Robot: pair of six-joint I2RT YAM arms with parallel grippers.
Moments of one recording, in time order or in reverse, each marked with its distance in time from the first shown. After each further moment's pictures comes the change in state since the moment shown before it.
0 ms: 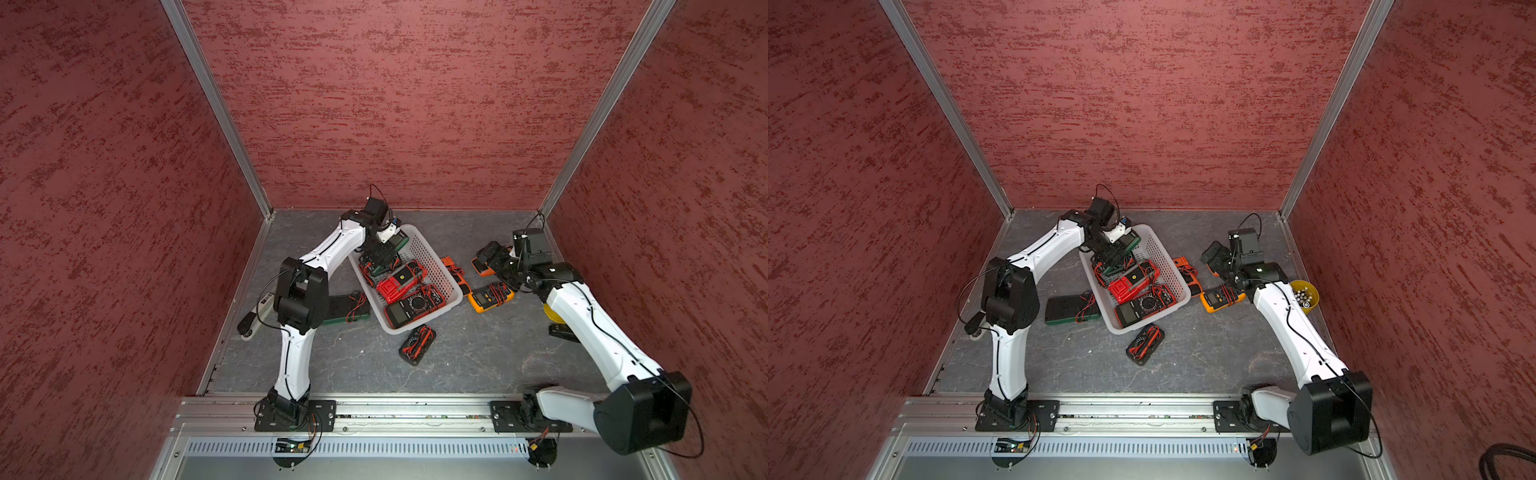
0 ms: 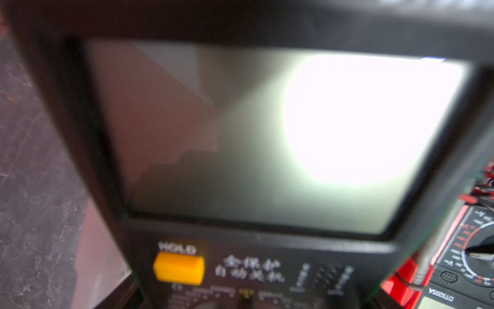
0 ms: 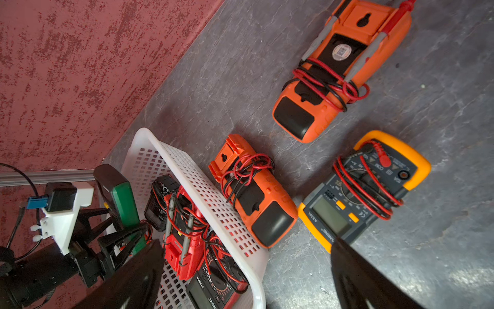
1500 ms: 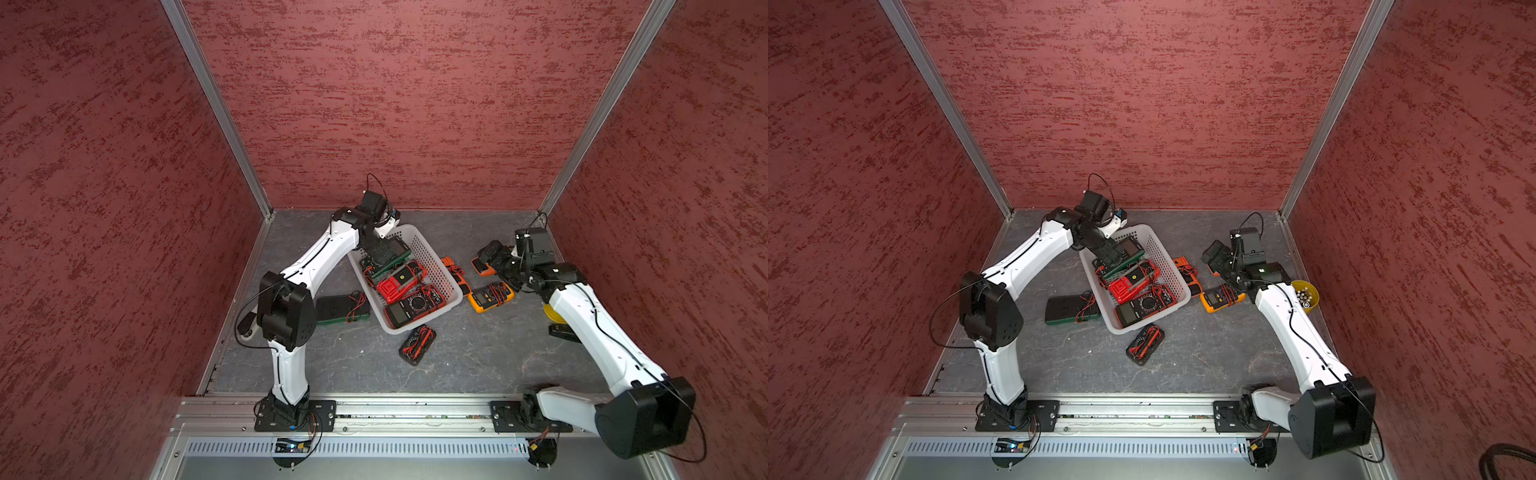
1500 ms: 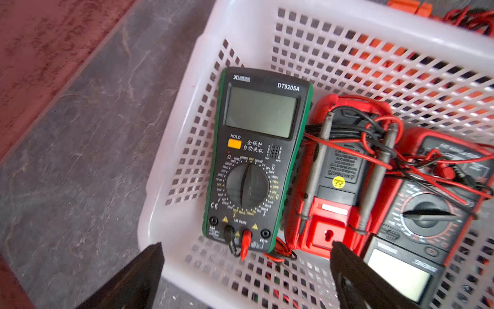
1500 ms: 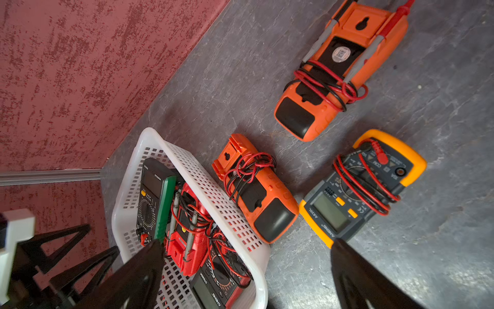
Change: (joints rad) left arm -0.034 -0.223 -0.053 -0.039 -0.082 -0.100; right arm 0.001 -0.013 0.025 -0.030 -0.001 0.000
